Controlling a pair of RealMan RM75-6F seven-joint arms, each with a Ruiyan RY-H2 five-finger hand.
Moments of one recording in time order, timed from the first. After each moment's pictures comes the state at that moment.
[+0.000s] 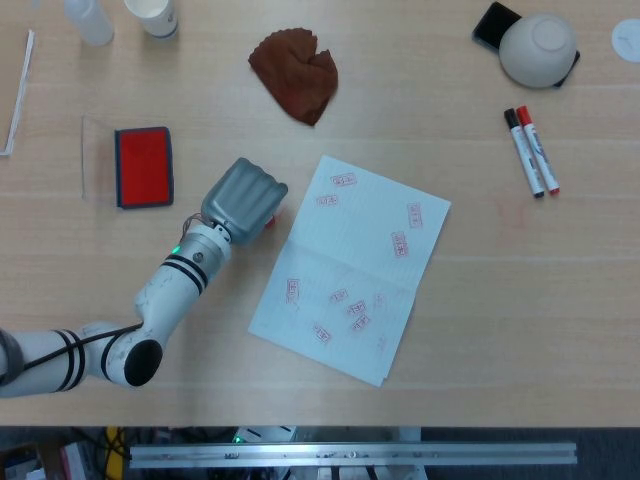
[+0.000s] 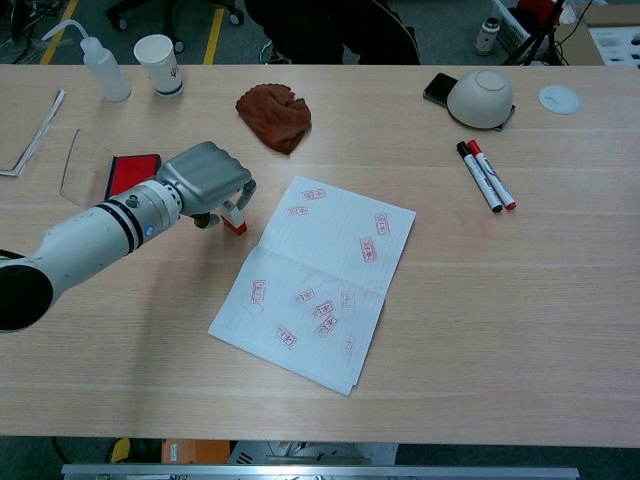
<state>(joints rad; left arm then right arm) -0.88 -1.66 -0.01 -1.40 0.95 0.89 0.80 0.09 -1.07 0.07 -1.60 -1.47 1.44 -0.03</state>
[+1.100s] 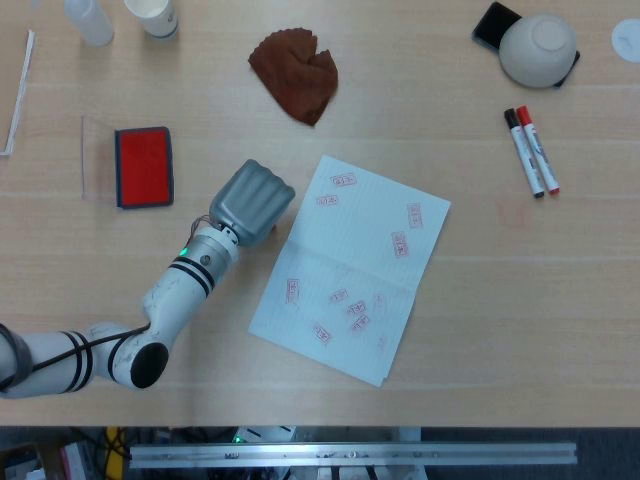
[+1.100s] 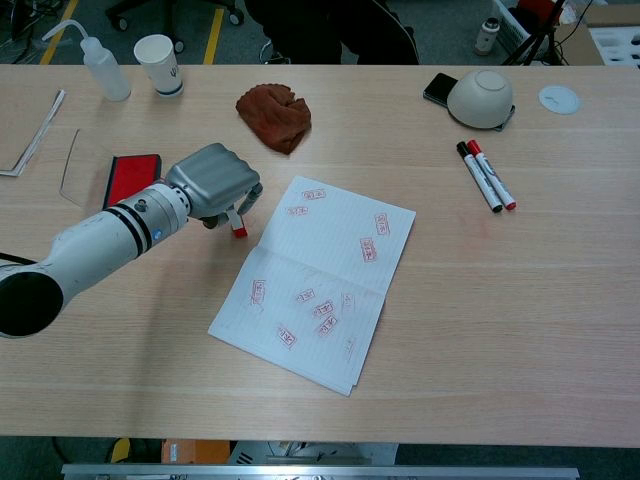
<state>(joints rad) -0.88 -1.68 -0.01 -1.37 0.99 0.90 0.79 0.08 -1.06 0.07 -1.59 -1.46 1.45 -0.01</state>
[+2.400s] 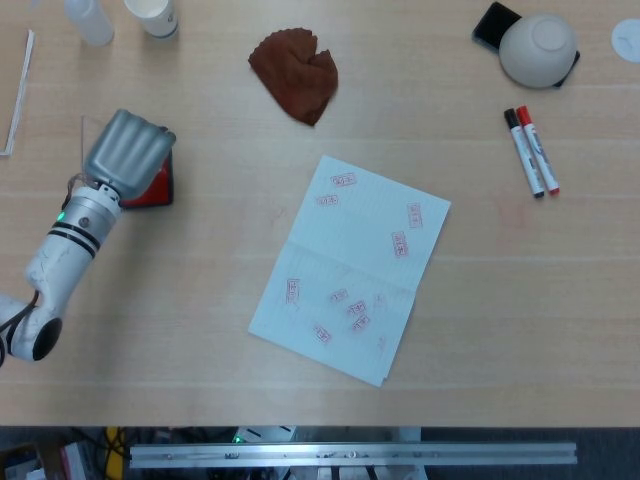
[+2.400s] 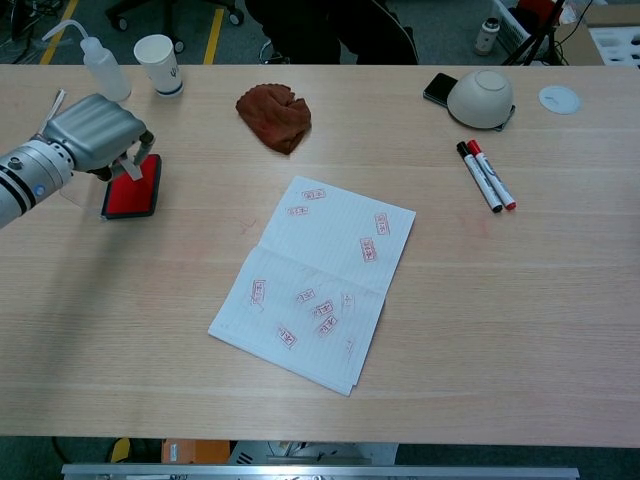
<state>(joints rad) -0.74 -1.56 0.04 -1.03 1.27 0.93 0.40 0.08 -1.06 0.06 -1.64 -1.49 1.46 -0.07</state>
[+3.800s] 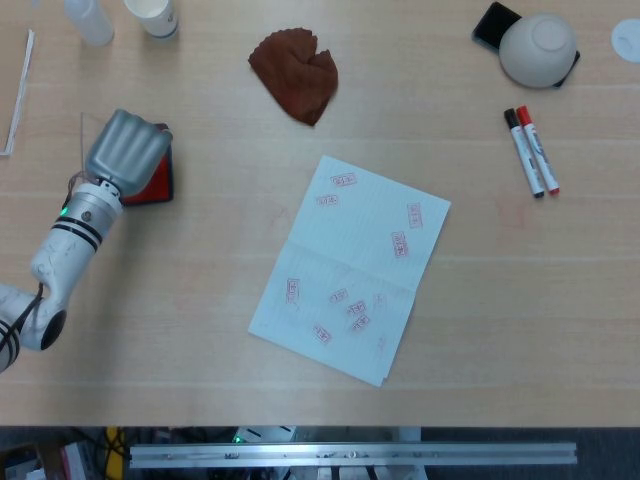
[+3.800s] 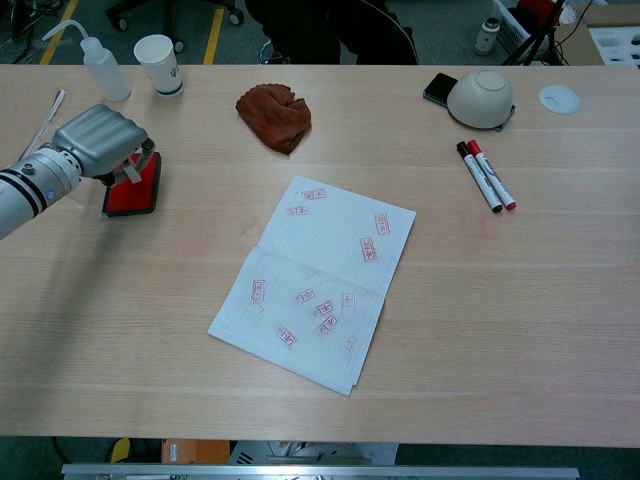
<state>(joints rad) -0.72 -1.66 -0.01 -0.82 1.38 0.86 0.27 0.06 -1.05 0.06 -1.68 -1.48 1.49 -0.11</state>
